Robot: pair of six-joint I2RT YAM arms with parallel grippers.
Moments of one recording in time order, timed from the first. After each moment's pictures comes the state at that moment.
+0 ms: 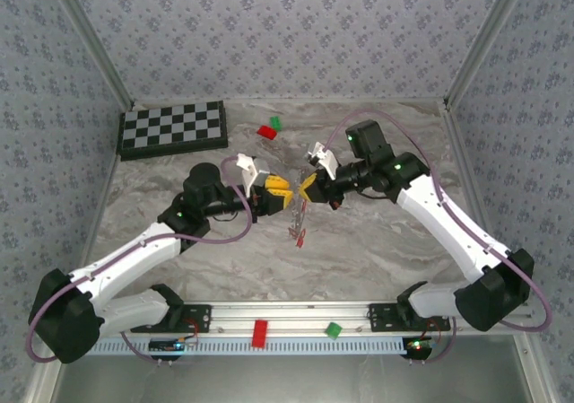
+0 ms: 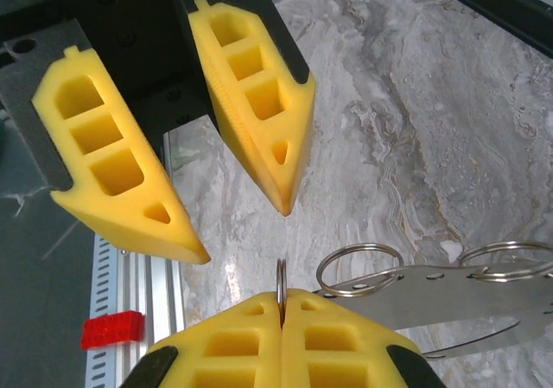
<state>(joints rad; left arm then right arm) -0.70 1.09 0.73 0.25 0.62 -0.16 0.55 1.31 1.28 -0.79 -0.76 -0.34</state>
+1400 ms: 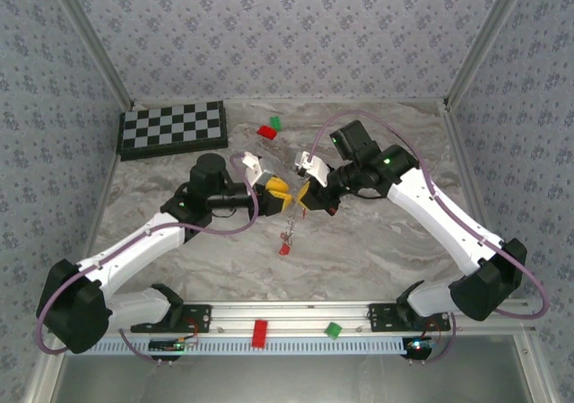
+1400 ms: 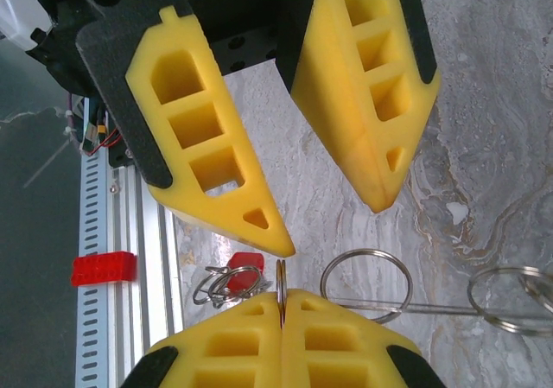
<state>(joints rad) -0.64 1.17 0.78 0.12 0.74 -0.06 0.63 1.38 1.40 -0.97 -0.64 -0.45</state>
